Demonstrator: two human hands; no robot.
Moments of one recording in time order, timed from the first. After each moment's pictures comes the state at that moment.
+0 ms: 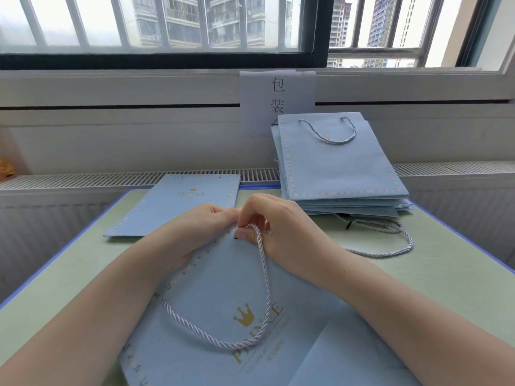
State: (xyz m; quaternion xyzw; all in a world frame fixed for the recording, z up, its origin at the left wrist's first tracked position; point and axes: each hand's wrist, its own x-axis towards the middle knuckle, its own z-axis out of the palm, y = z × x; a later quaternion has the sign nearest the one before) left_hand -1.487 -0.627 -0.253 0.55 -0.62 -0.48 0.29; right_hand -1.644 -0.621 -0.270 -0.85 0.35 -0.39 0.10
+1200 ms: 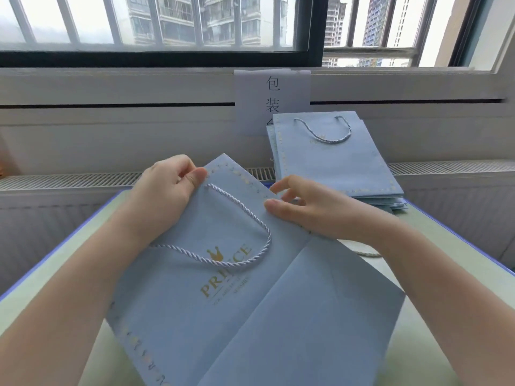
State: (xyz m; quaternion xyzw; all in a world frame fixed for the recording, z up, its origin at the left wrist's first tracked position) left_hand -1.463 -0.631 -0.226 0.56 -0.72 -0.06 0.42; right_hand -1.690 -0.623 -0.233 -0.77 0.52 -0.24 0.29
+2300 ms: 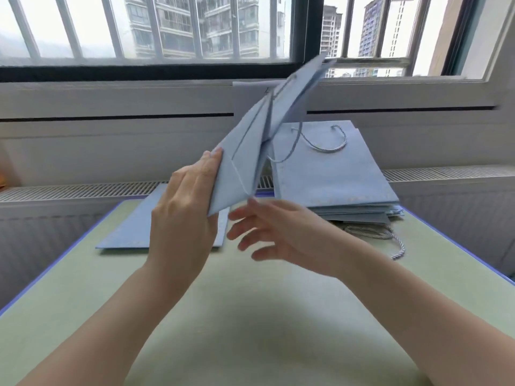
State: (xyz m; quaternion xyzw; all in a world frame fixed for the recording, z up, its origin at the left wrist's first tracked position) left_hand -1.491 -0.630 -0.263 0.42 -0.71 0.24 0.51; right_hand -1.659 -0.614 -0.243 -0.60 0.34 -0.37 0.62
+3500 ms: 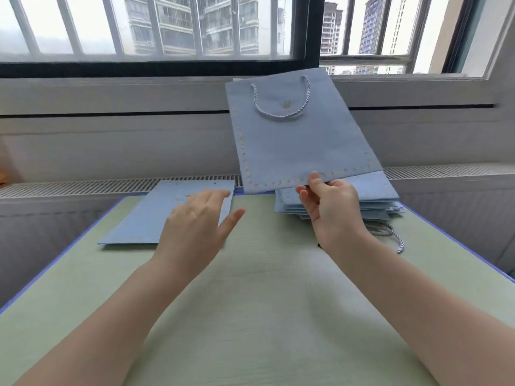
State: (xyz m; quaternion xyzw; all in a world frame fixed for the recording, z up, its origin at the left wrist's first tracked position) left_hand -1.491 -0.634 -0.271 0.58 -0.75 0.08 0.30; right_hand -1.676 -0.637 -0.243 -0.29 0.38 -0.72 0.50
